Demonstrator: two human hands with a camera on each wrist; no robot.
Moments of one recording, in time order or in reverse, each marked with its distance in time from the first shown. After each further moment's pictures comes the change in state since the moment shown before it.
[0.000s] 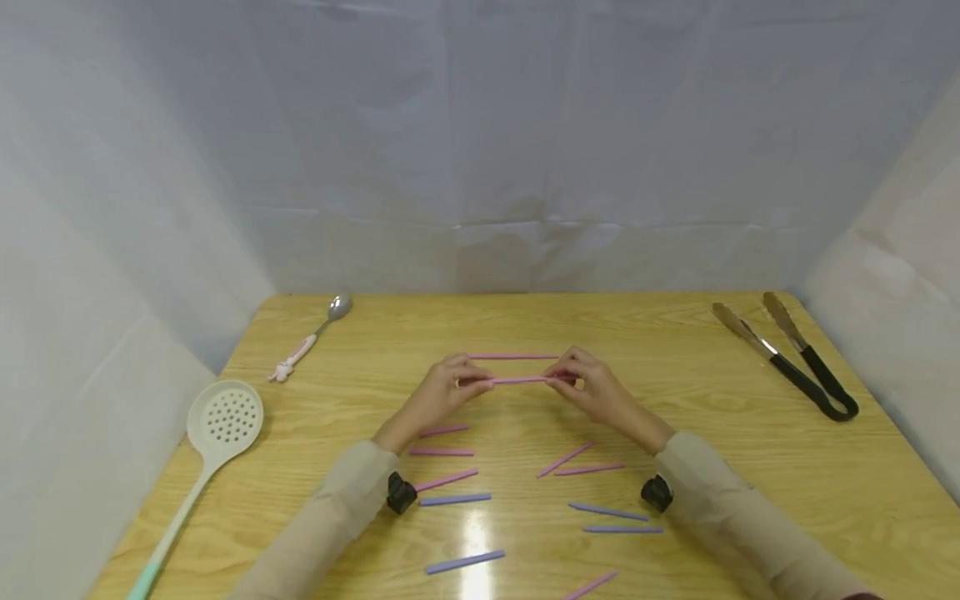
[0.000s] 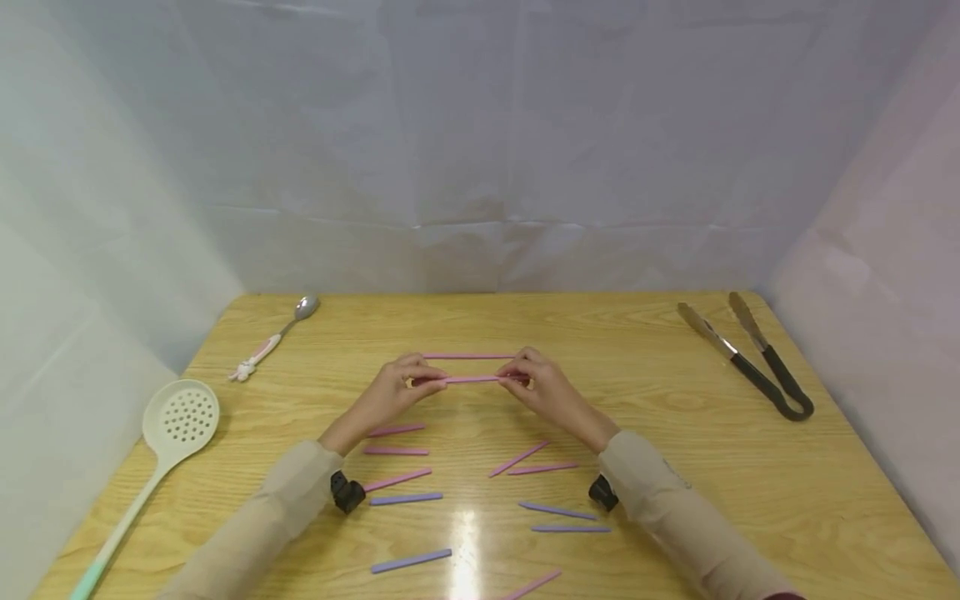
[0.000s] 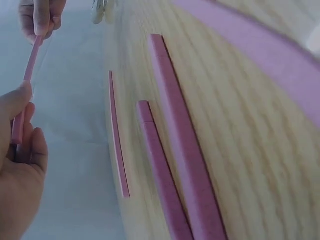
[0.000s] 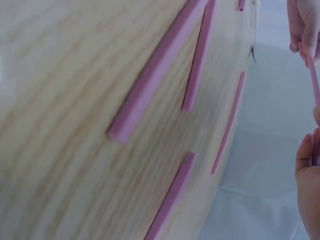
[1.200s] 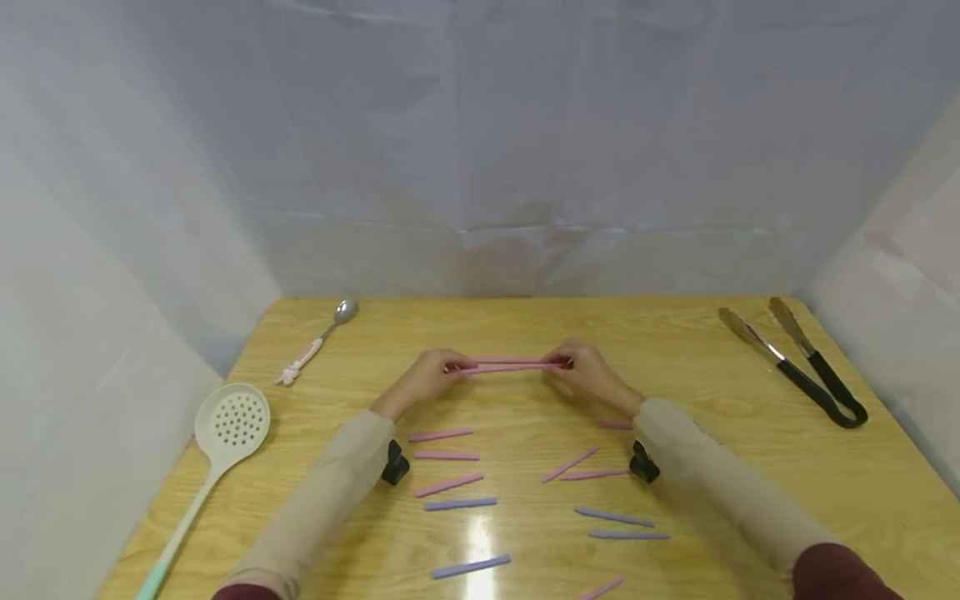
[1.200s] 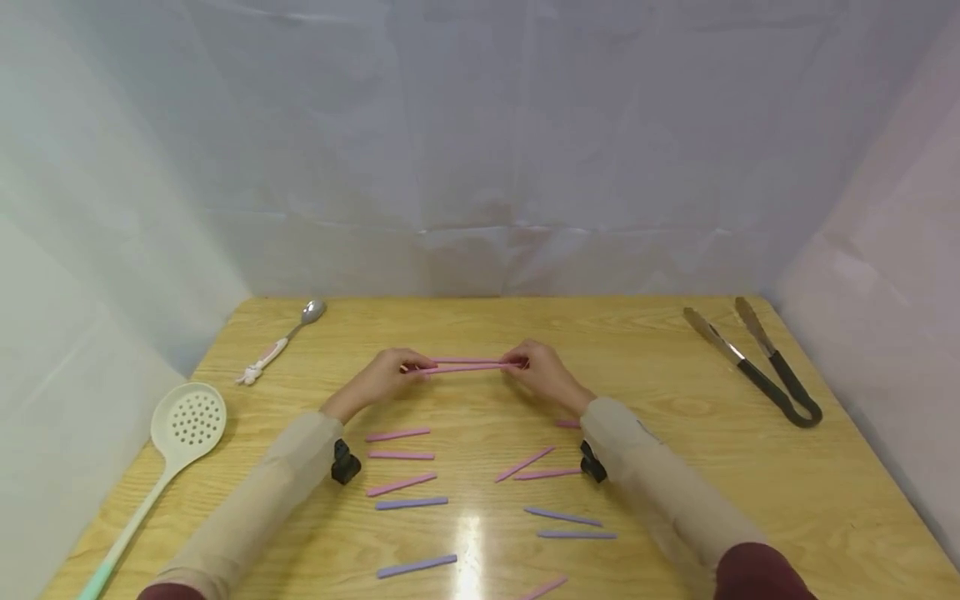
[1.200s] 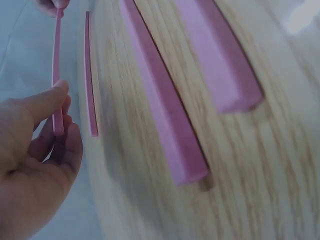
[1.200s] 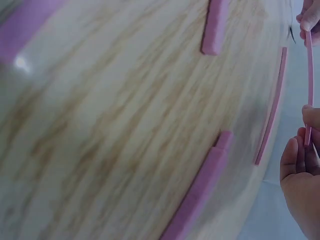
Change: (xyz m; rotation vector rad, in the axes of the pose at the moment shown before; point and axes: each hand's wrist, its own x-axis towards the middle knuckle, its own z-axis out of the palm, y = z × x) left_hand 0.017 -0.036 -0.027 0.074 -0.193 -0.303; right_hand 0.027 0.036 0.009 -0.060 -0.159 0.318
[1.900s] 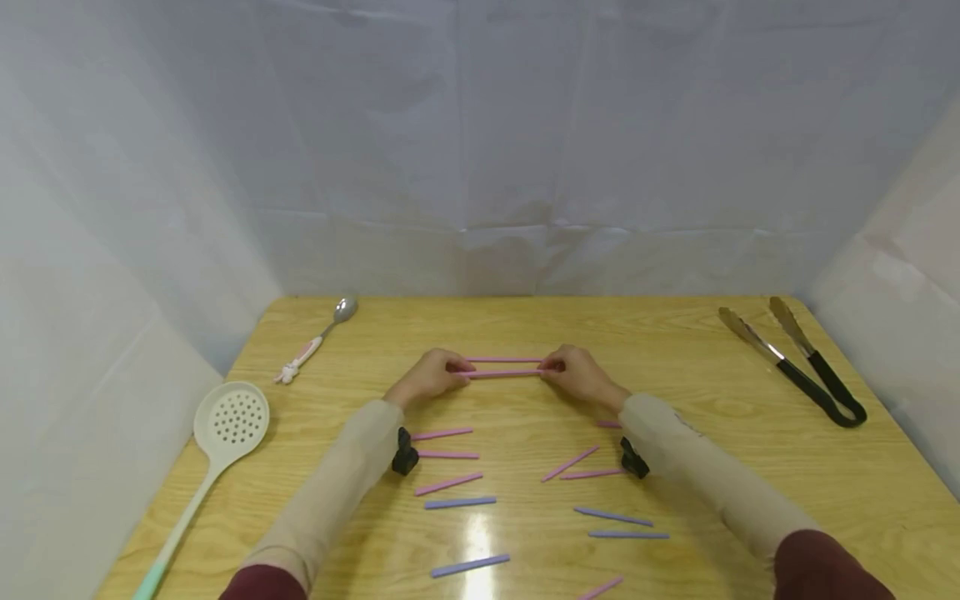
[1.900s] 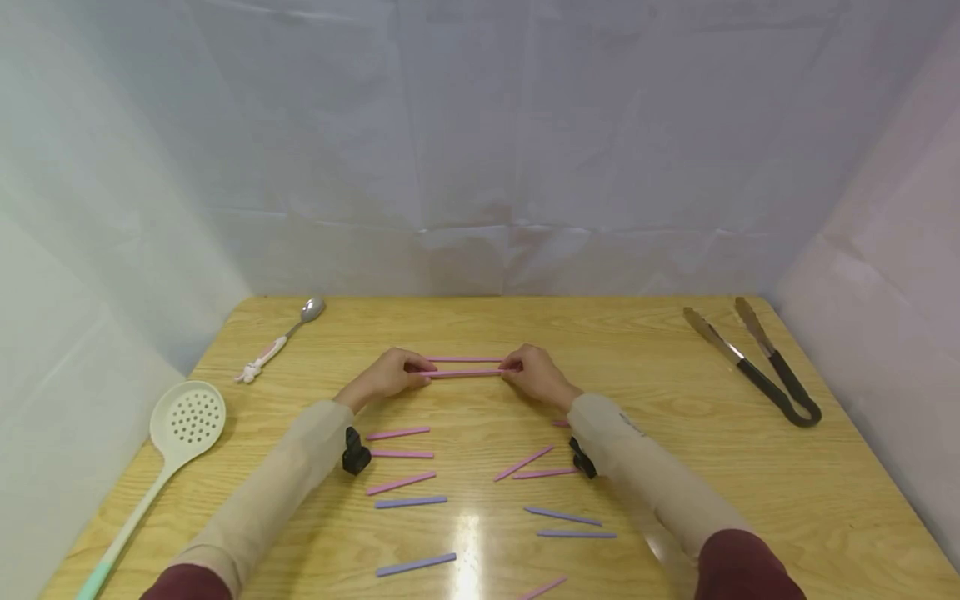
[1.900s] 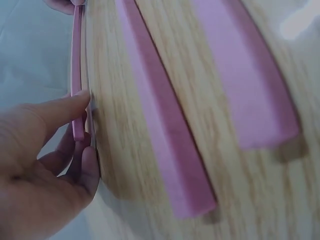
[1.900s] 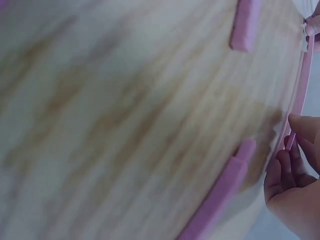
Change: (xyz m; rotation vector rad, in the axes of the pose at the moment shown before) left_hand 0.009 -0.008 0.005 -0.068 -0.057 -0.145; right_hand 0.006 0.007 0.011 -0.030 -0.088 0.114
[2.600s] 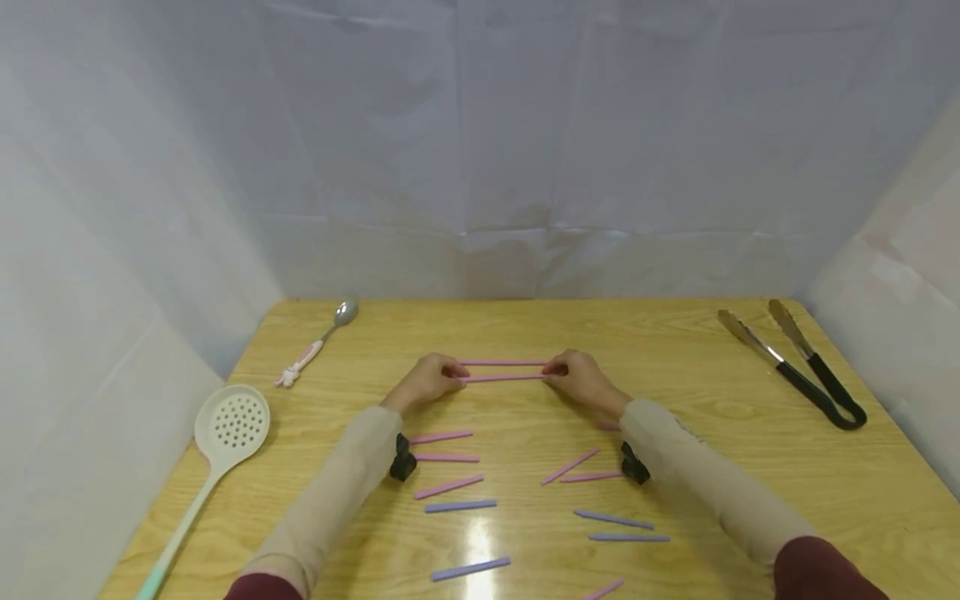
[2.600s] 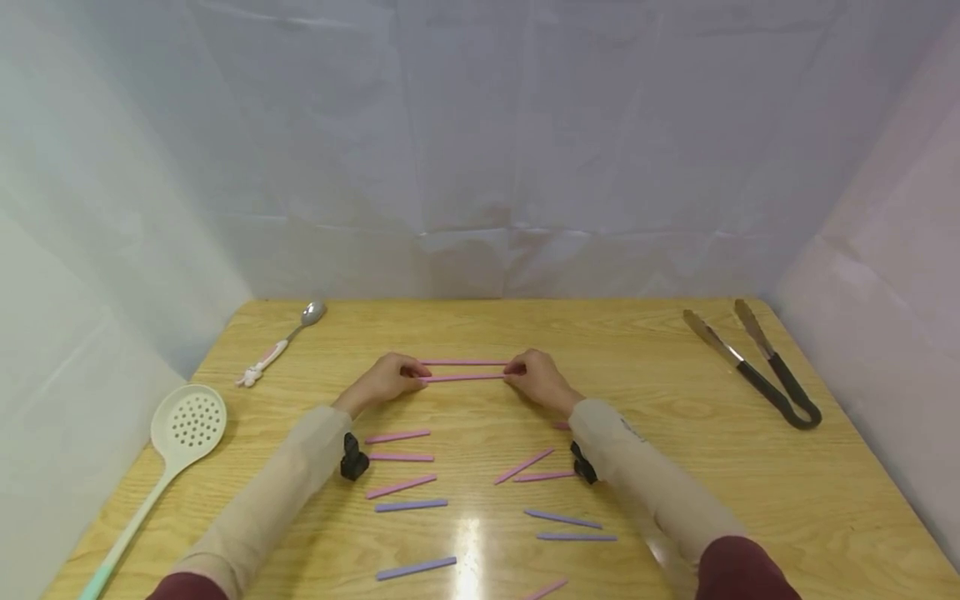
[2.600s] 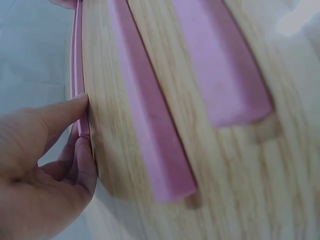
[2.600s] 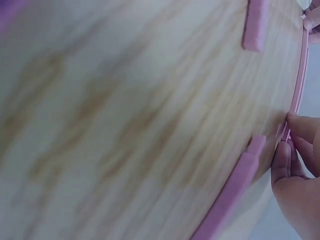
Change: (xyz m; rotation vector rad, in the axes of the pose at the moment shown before) left_hand -0.001 -0.008 0.002 0.021 0.038 -0.005; right_hand -0.002 0.006 0.004 -0.012 0.027 0.032
